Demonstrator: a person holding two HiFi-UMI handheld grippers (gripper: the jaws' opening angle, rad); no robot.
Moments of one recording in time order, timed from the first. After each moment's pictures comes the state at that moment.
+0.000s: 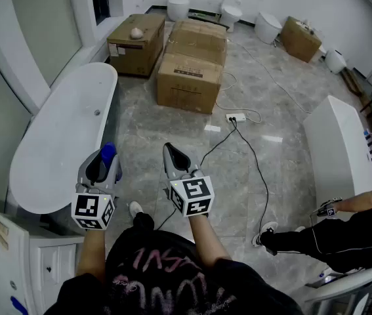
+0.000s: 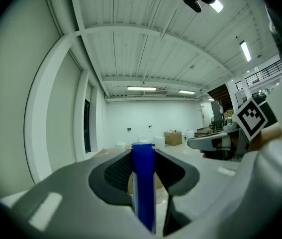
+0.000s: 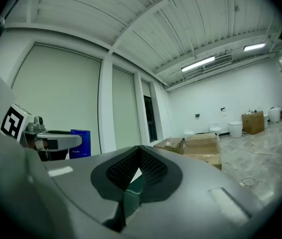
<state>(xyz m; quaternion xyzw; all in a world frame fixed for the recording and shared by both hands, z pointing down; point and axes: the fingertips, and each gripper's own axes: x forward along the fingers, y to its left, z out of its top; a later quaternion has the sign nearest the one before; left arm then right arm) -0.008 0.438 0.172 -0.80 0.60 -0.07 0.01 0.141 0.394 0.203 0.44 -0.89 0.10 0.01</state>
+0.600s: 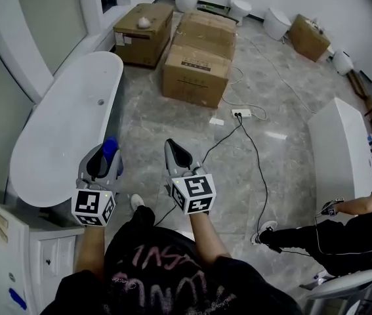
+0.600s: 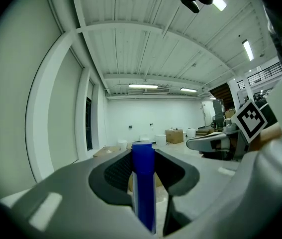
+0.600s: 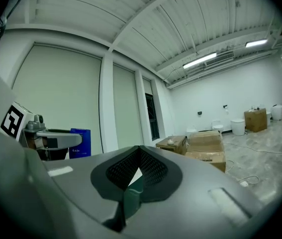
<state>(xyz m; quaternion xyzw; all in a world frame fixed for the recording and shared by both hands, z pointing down) -0.026 0.425 0.177 -0.79 0.60 -0.08 0.00 0.119 0.378 0.212 0.43 -0.90 0.10 0.01</state>
